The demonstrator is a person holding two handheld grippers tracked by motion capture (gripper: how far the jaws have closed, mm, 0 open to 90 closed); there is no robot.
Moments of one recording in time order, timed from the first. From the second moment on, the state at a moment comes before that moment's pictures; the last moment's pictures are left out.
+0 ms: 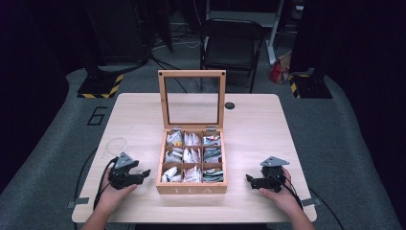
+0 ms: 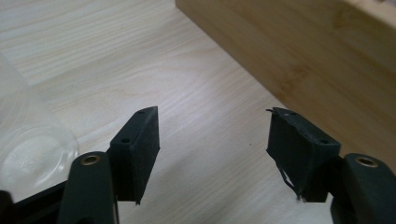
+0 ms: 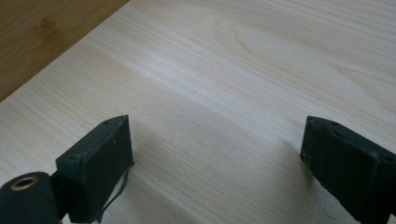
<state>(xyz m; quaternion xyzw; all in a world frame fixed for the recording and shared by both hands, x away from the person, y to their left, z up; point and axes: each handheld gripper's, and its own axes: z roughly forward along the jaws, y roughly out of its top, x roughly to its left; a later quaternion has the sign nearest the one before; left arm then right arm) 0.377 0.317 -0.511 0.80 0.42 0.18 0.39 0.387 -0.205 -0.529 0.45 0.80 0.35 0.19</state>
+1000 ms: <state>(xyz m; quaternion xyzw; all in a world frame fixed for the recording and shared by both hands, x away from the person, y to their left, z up) 0.370 0.318 -0.476 0.79 0.41 0.19 0.41 0.387 -0.205 -0.528 0.45 0.80 0.35 0.19</state>
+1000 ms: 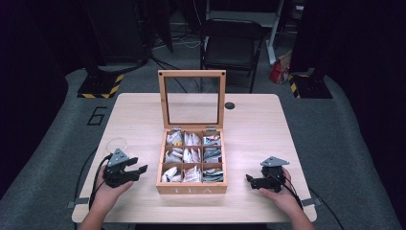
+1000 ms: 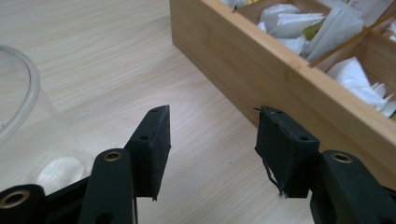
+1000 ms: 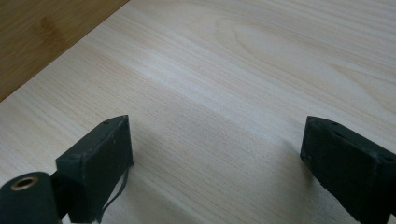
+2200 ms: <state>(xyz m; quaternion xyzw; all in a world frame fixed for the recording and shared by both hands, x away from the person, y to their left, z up) 0.386 0.266 -0.440 0.82 0.34 0.17 0.43 0.386 -0.205 -0.528 0.45 0.80 0.35 0.19</state>
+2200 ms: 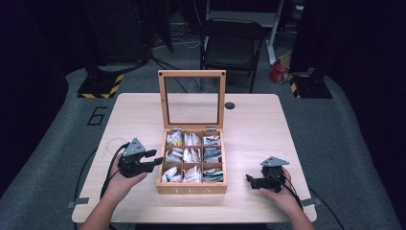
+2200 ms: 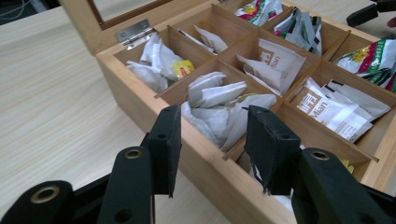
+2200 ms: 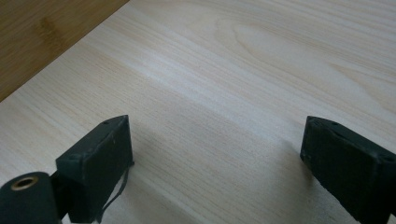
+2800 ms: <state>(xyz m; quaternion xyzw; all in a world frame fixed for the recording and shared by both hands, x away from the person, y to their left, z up) 0.393 0.247 -0.443 0.83 0.33 0.15 0.43 0.386 -0.205 -0.528 0.45 0.80 0.35 0.19</state>
